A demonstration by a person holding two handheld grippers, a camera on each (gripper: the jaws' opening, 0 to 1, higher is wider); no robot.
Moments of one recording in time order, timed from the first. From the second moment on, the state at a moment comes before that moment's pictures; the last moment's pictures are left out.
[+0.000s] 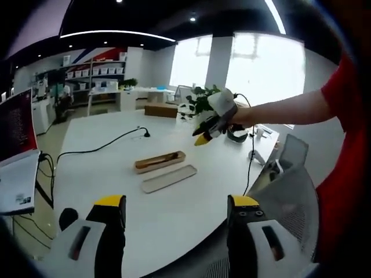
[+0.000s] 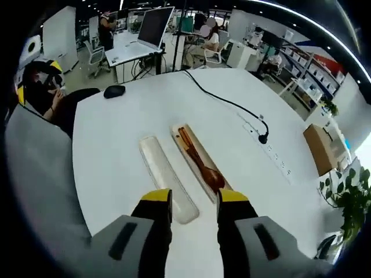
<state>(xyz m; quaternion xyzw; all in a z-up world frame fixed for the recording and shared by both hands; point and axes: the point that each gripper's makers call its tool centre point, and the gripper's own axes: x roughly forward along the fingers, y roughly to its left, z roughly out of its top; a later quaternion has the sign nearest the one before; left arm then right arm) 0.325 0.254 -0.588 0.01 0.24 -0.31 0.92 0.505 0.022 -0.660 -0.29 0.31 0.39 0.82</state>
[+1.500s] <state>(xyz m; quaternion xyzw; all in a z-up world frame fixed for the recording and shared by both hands) 0.436 0.224 -0.635 0.08 0.21 -0.35 0.91 0.456 -0.019 -0.660 -0.16 0.30 0.32 0.89</state>
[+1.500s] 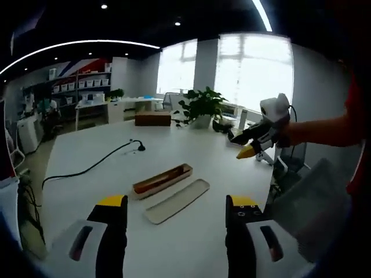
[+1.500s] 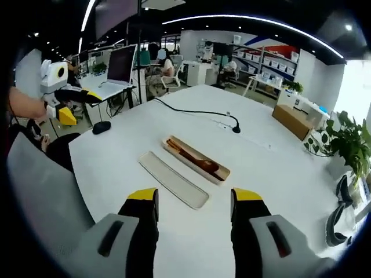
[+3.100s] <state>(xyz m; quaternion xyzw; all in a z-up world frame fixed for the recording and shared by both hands) 0.512 0.184 -0.813 0.20 0.36 -0.43 0.80 0.504 -0.004 -0.820 -0.23 0.39 0.44 0.77</state>
